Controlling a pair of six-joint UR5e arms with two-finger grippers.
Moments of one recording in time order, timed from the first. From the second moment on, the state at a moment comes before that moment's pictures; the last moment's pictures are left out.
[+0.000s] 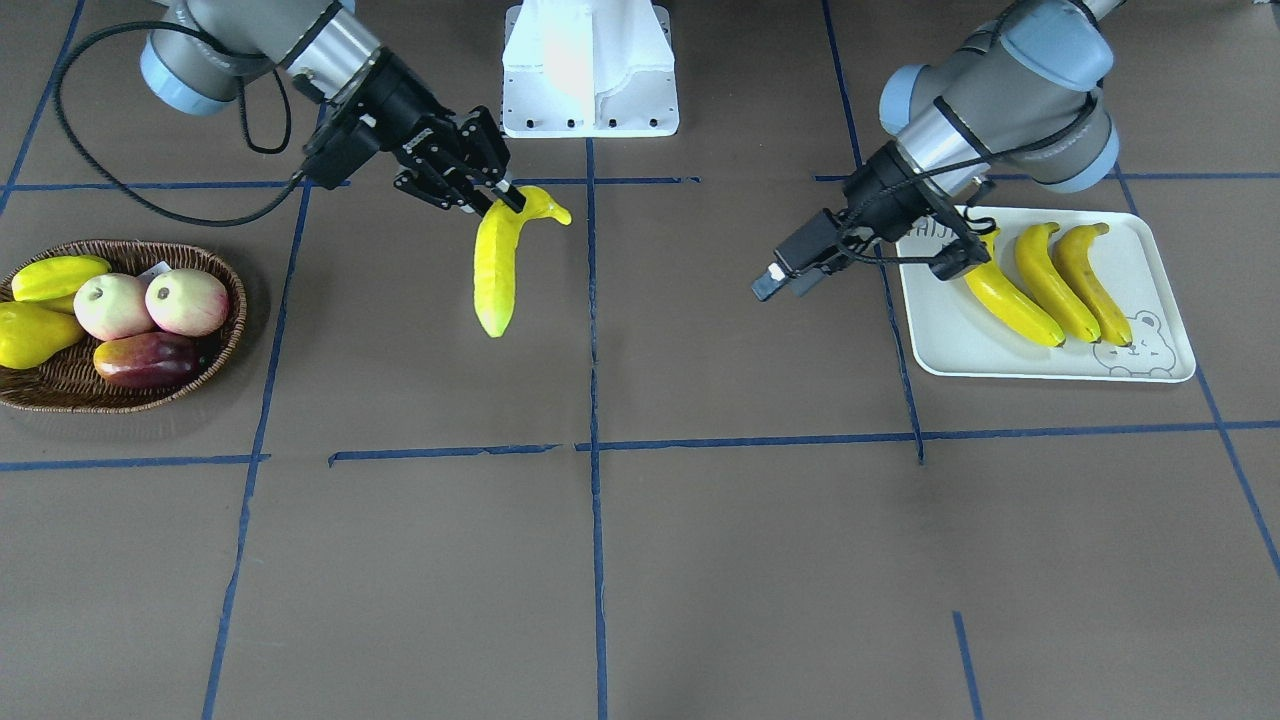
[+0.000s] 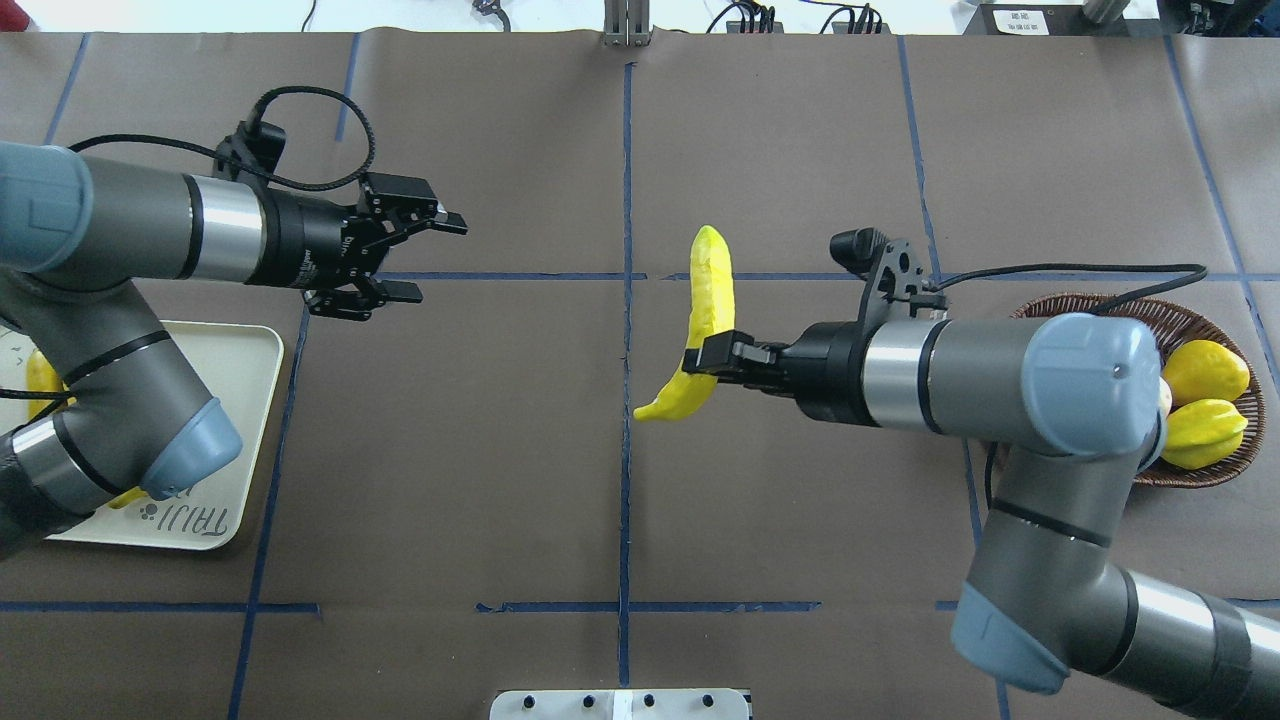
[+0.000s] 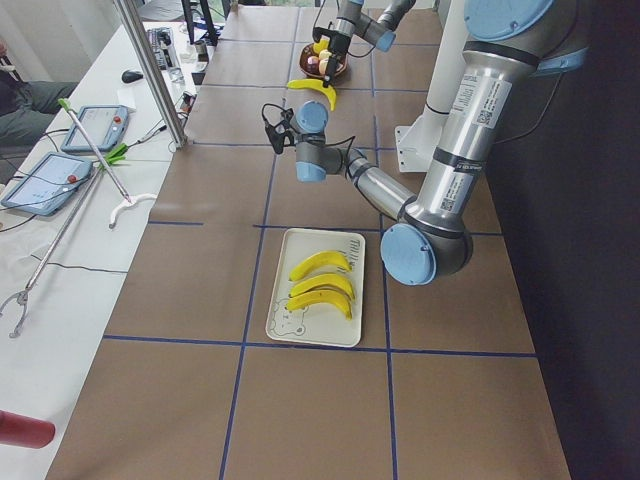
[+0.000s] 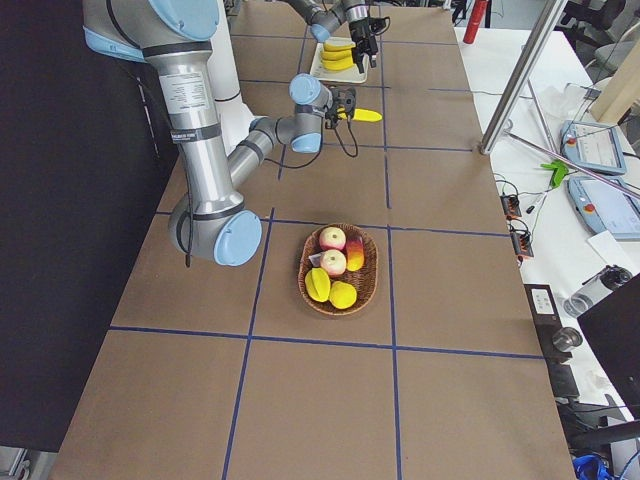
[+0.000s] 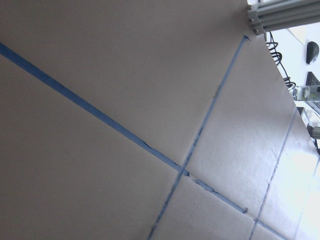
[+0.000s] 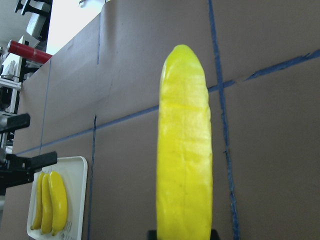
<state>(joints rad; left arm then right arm) -0.75 -1.95 -1.72 -2.58 -2.04 -1.98 0.46 -1.26 1.95 -0.74 1.72 1.55</state>
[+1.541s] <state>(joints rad) -0.52 -2.16 -1.60 -2.59 -1.88 -1.91 0.33 -1.18 1.88 -0.74 1.58 1.42</state>
